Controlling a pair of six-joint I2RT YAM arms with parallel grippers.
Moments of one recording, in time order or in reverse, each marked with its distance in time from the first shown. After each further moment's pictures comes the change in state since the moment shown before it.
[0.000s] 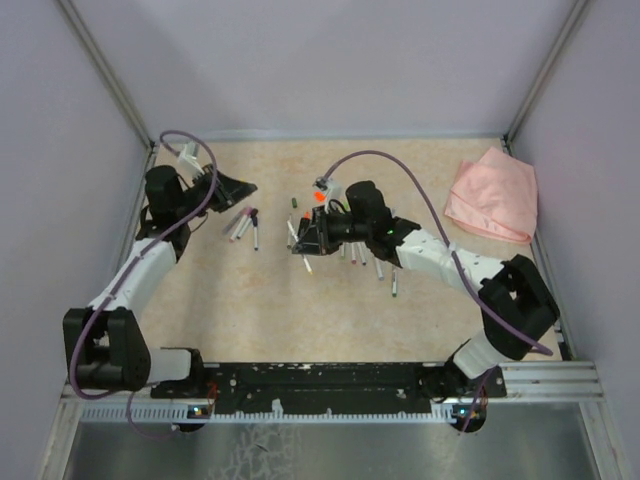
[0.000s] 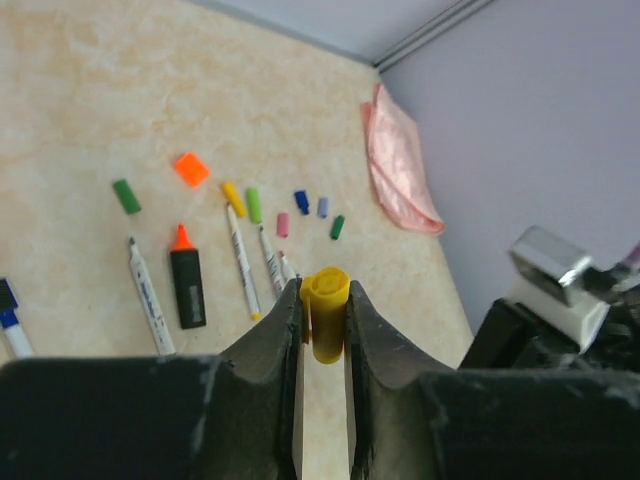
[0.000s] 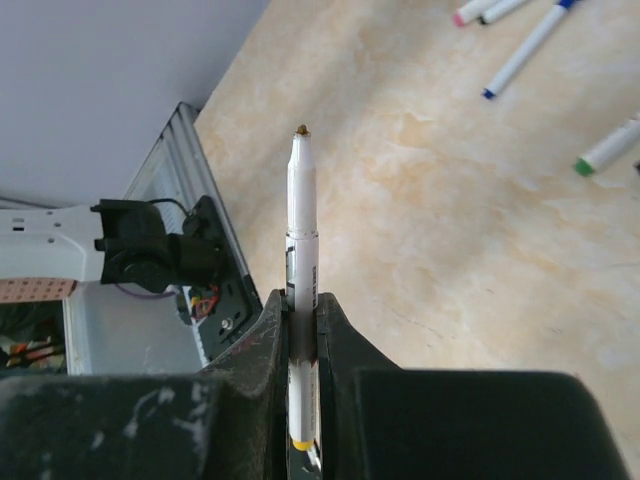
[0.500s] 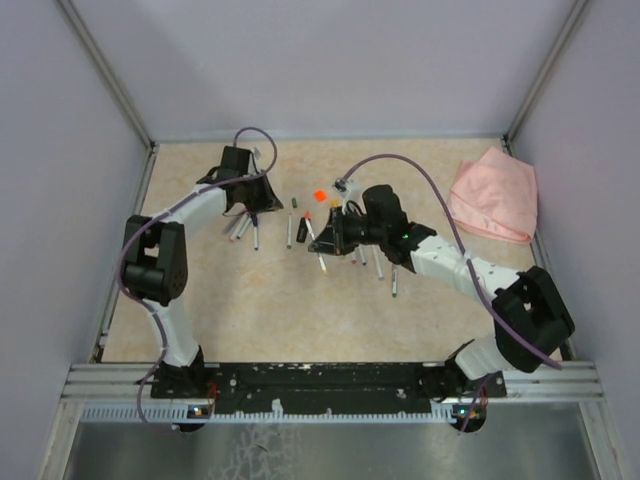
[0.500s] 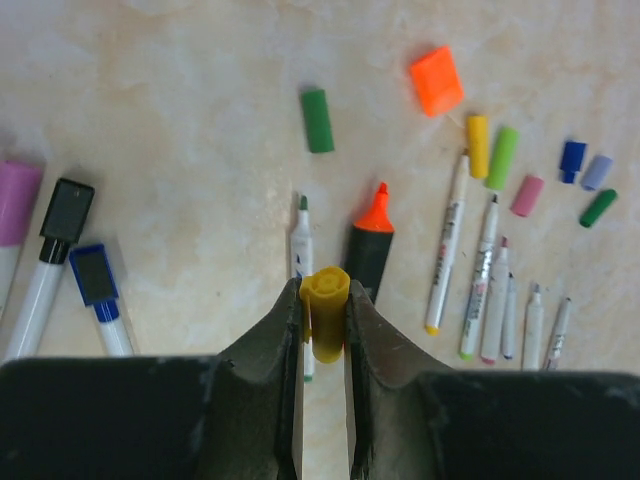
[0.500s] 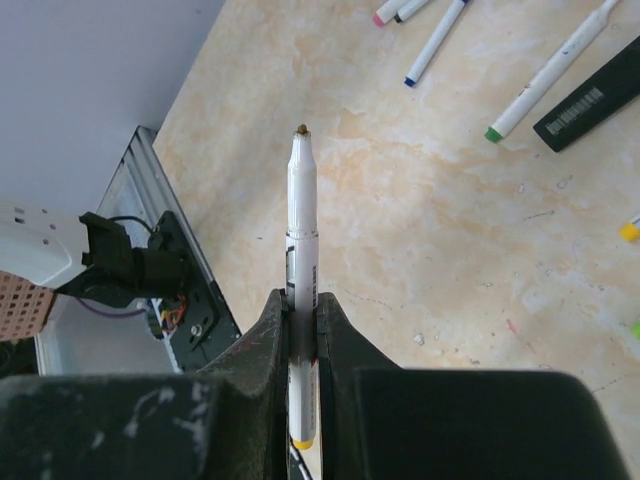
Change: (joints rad) left arm -0.230 0.555 0.424 -0.549 -0.420 0.240; right arm -0.081 -0.093 -0.098 -0.024 0.067 -0.011
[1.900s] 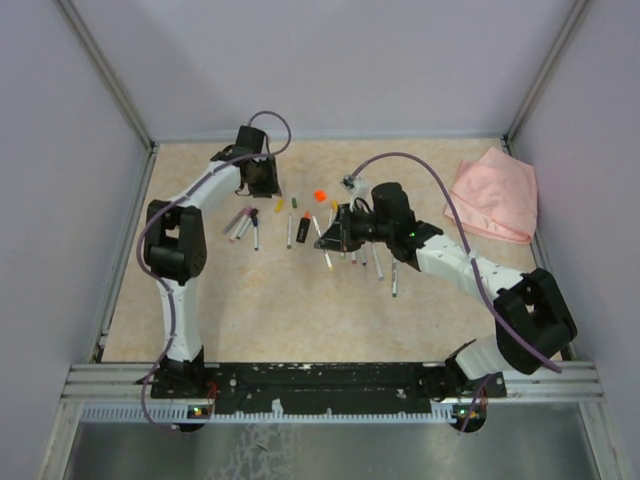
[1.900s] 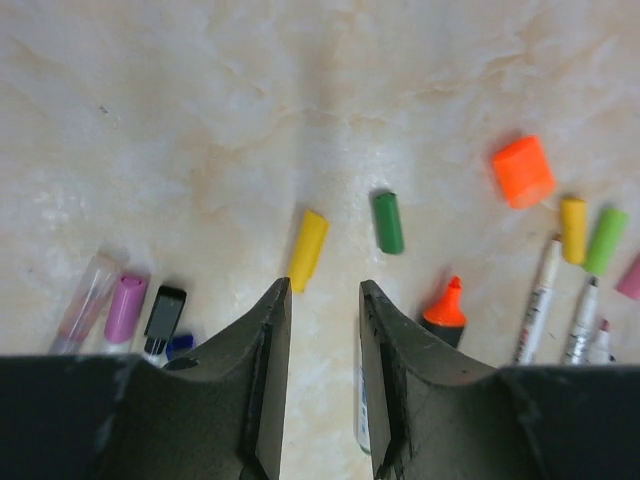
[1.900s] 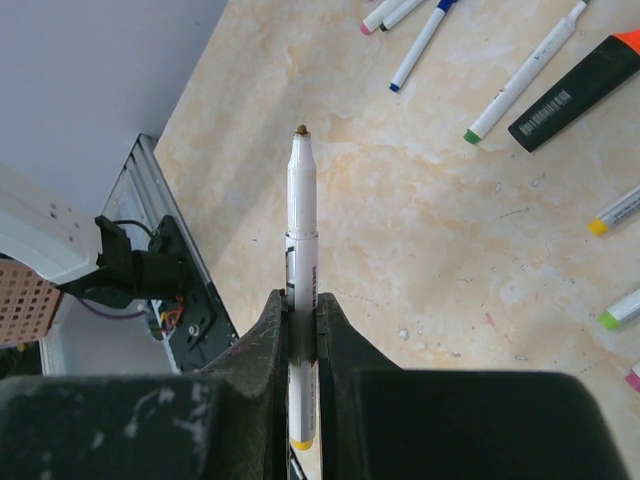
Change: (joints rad) left arm -0.036 0.349 0.477 -0.314 -0.214 0.165; right arm -0.064 -0.022 -0.022 0.005 -0.044 -0.007
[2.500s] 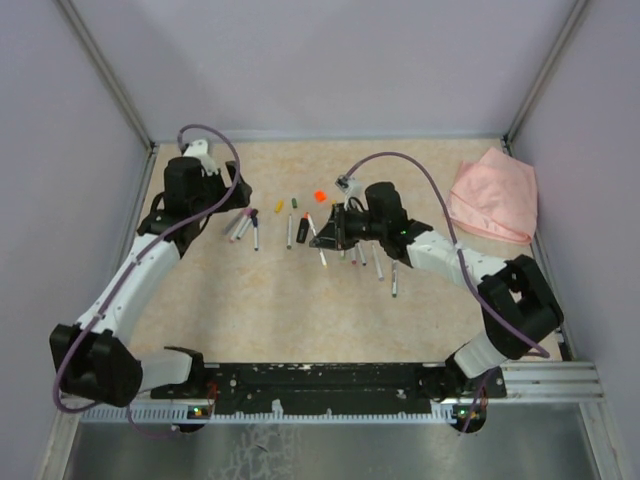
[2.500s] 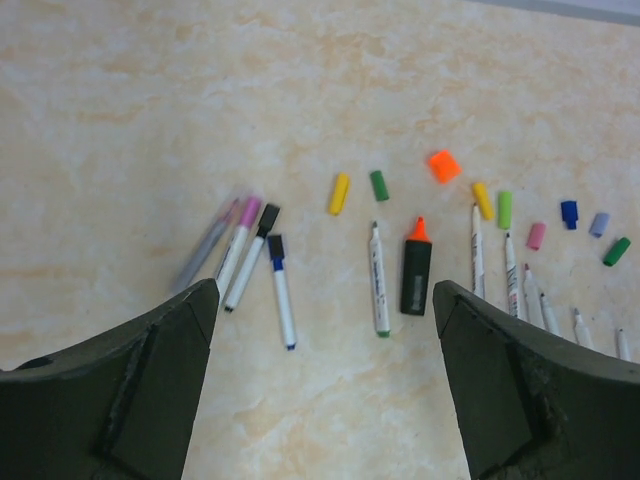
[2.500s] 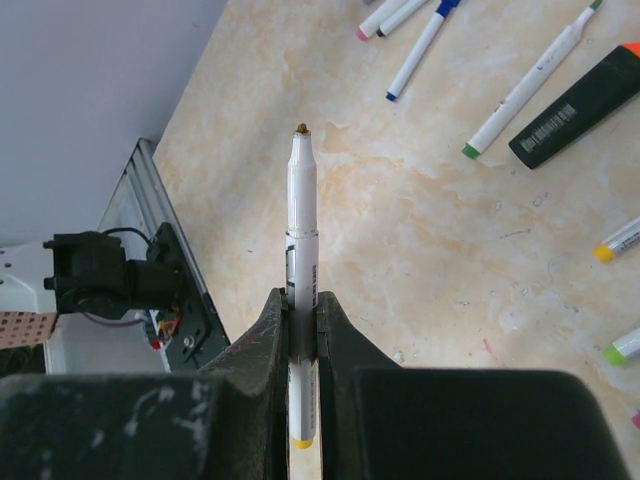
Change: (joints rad) left arm 0.042 -0.887 -0.658 0.304 -0.100 0.053; right arm 0.003 0.070 0.001 0.089 -0.021 0.020
